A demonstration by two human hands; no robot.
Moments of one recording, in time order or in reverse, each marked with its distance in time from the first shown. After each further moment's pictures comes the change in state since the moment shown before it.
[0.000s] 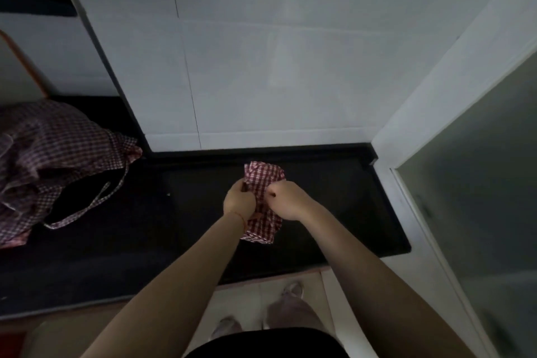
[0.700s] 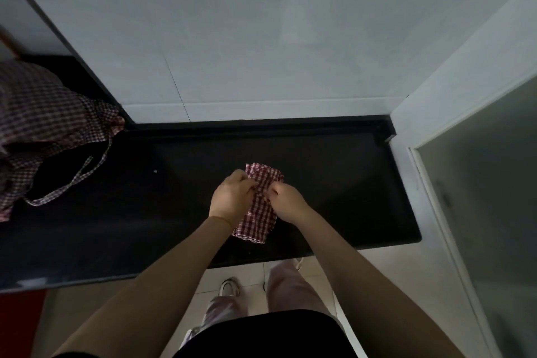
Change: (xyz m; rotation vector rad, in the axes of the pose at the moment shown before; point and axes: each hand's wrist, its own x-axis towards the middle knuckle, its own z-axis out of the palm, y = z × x) left_hand 0.032 -0.054 0.009 0.880 0.080 0.790; right_hand 0.045 0.066 0.051 0.328 -0.063 0.181
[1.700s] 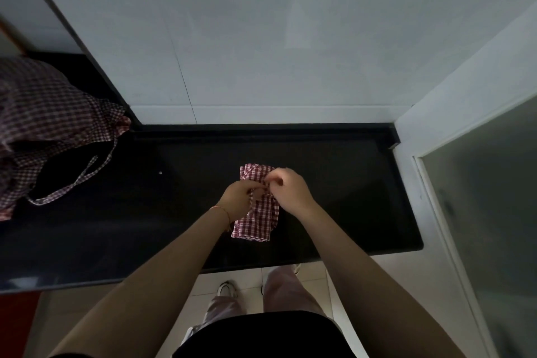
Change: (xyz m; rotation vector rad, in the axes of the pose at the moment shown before) left_hand 0.019 -0.015 -0.013 -0.392 -0.467 -0.296; right_hand 0.006 -0.023 -0.010 -0.051 0.182 -0.212
